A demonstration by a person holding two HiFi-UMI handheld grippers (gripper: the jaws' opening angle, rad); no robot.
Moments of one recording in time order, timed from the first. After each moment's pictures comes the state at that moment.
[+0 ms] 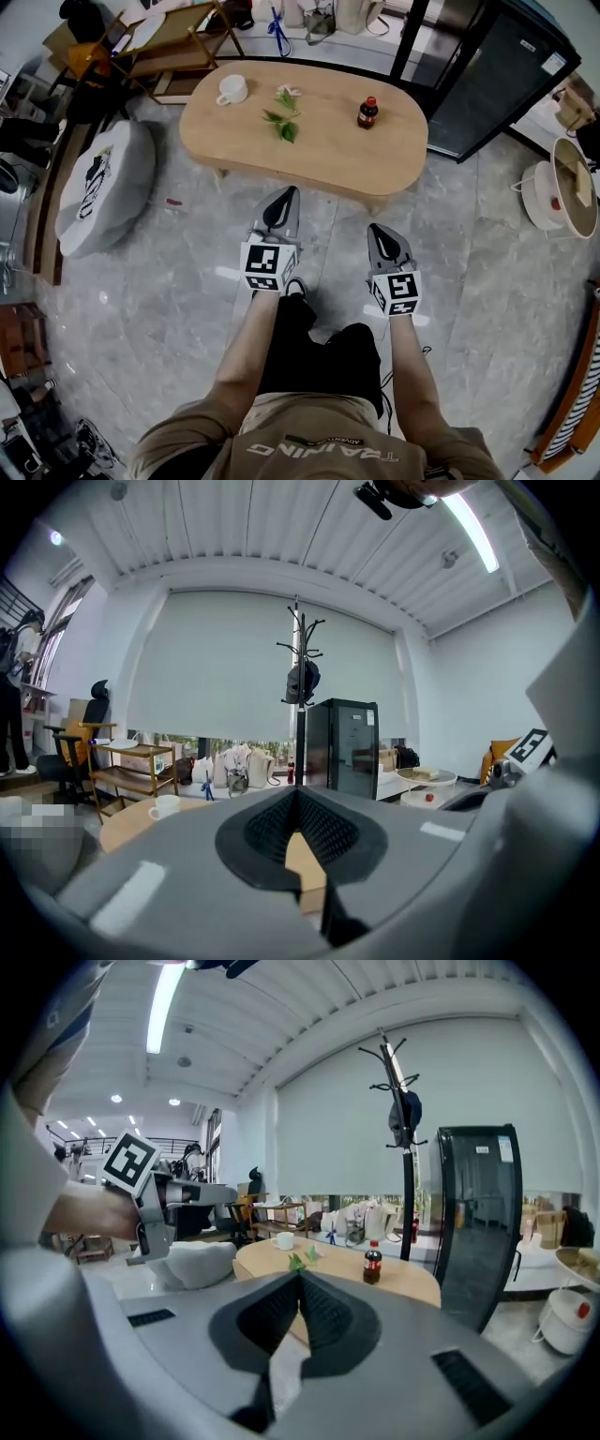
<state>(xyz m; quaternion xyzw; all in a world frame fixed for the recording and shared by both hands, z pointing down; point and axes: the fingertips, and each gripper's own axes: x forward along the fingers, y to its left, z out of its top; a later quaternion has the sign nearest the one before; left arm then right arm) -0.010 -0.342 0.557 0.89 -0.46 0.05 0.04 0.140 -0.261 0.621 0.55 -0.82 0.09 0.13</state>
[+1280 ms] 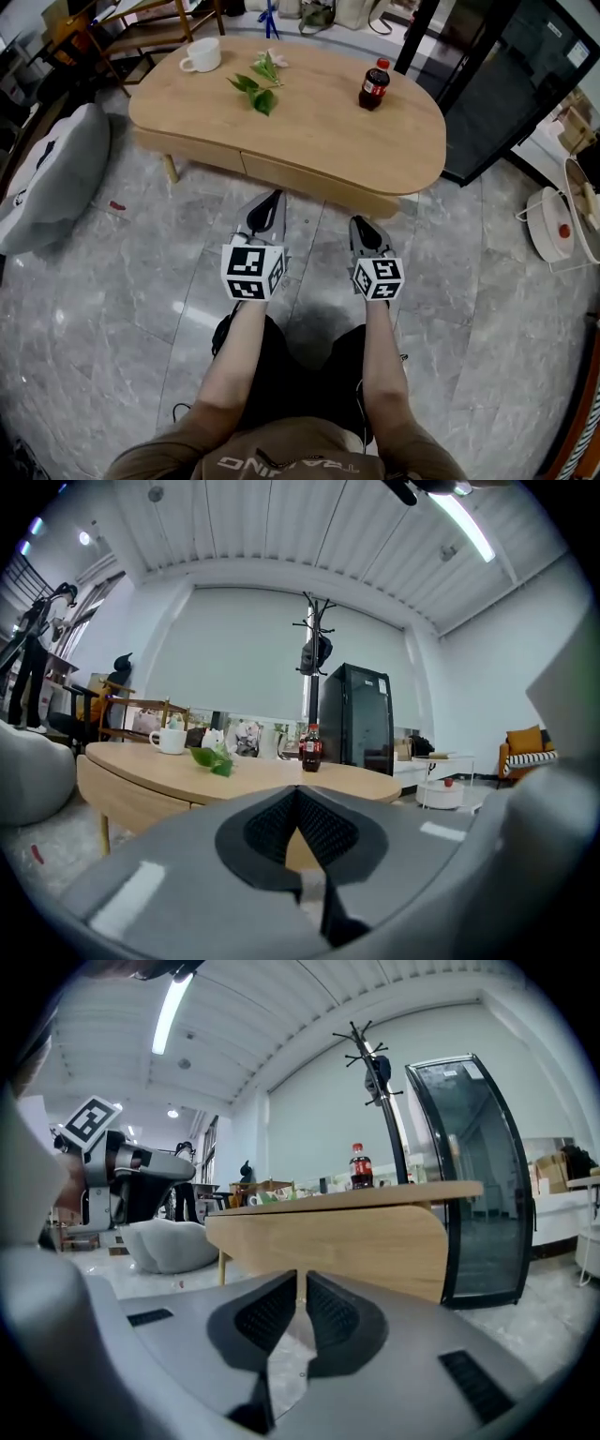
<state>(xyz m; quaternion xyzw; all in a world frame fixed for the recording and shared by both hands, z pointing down) 0.005 -0.371 0.831 0.87 -0.49 0.01 0.05 0.175 -0.357 0.948 0.56 -0.82 0.07 0.07</state>
